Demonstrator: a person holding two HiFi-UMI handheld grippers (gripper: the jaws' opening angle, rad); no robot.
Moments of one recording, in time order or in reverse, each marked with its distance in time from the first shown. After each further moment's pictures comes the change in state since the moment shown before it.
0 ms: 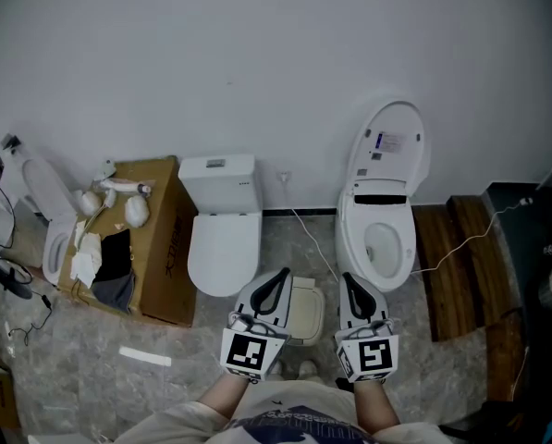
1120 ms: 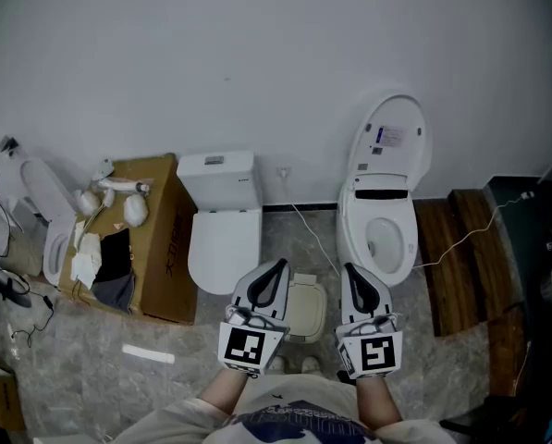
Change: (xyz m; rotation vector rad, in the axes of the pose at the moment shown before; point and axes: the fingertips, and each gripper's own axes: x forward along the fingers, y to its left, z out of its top) left arm 0.012 0.014 0.005 0.021 0.003 0.010; right arm 0.012 -0.003 0.024 -0.026 -0.061 -0.010
